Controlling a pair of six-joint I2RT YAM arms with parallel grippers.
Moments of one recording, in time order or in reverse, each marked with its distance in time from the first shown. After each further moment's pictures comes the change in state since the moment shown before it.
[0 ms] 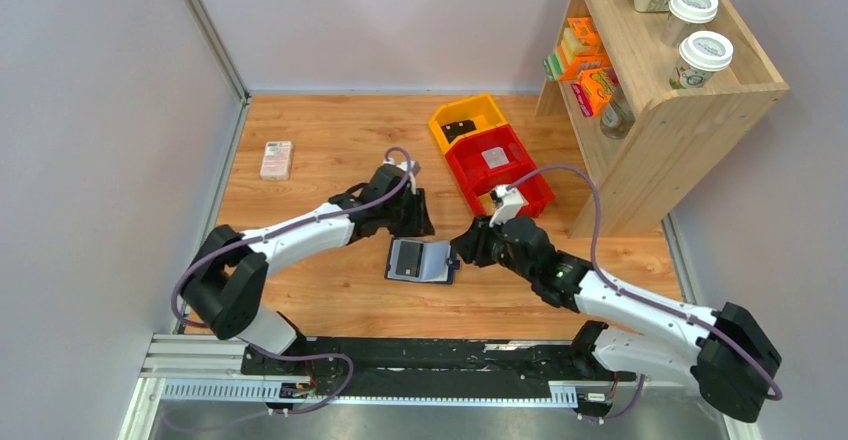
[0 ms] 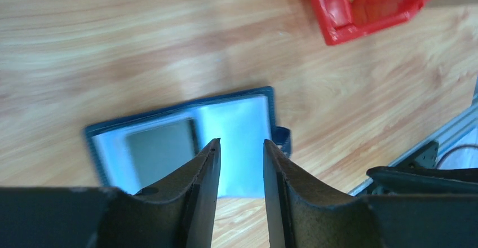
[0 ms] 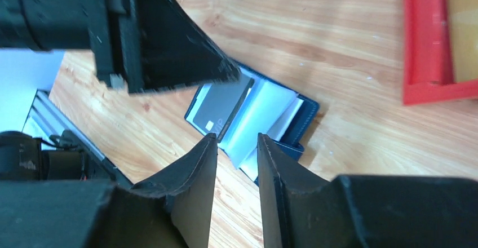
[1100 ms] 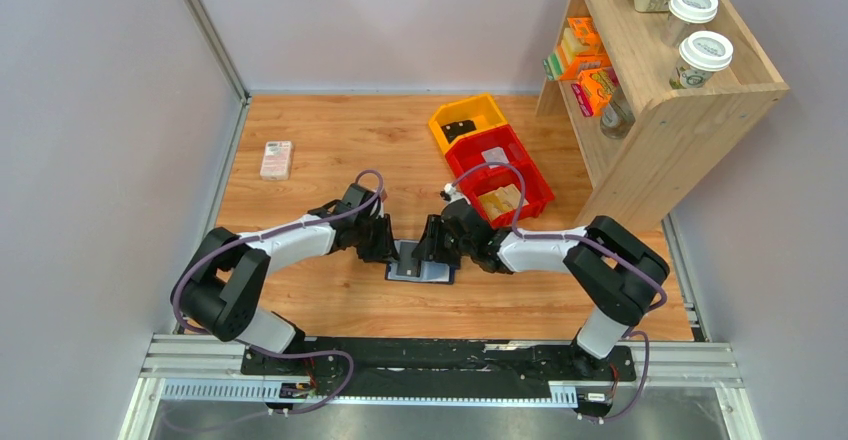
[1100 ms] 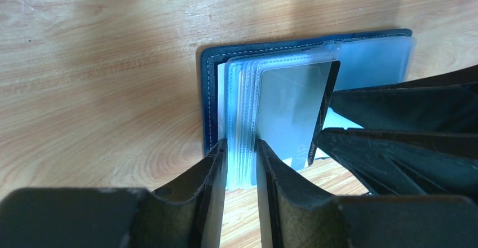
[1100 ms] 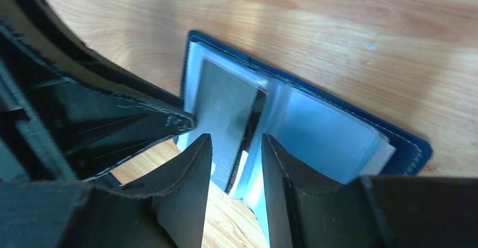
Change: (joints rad) left arm 0.199 -0.068 -0.255 -0.048 0.115 0.035; right arm -0.011 0.711 0.277 0.101 -0.222 0.235
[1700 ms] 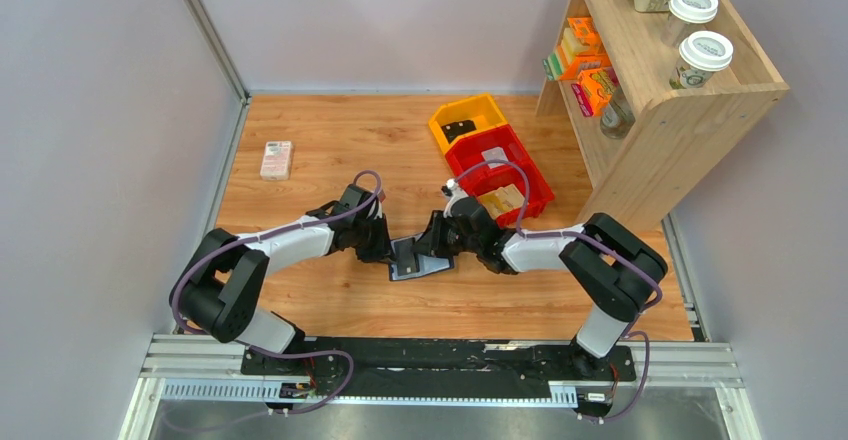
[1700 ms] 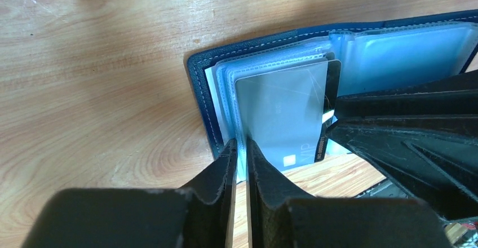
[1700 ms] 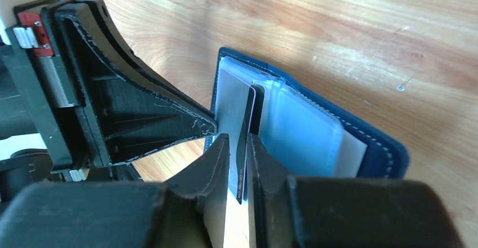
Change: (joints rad) left arm 0.011 -0.004 -0.021 0.018 0.012 -0.005; right arm -0.036 0.019 -0.040 0.210 -0.120 -0.032
